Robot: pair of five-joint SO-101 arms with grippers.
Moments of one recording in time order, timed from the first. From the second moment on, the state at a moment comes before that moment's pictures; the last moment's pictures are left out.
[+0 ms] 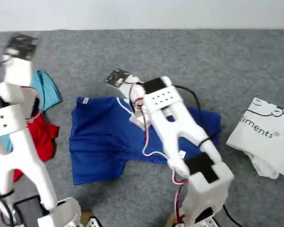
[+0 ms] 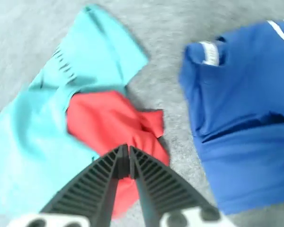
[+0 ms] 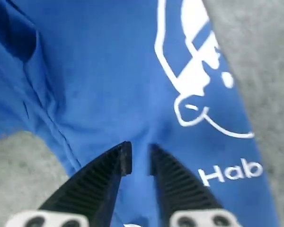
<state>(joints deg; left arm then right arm) -25.1 -14.1 -7.2 98.9 -19.6 -29.8 16.2 -6.2 80.1 26.5</state>
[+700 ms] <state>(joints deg) -36.4 -20.0 -5.2 99.1 -13.3 -47.6 35.4 -25.8 85.6 22.1</state>
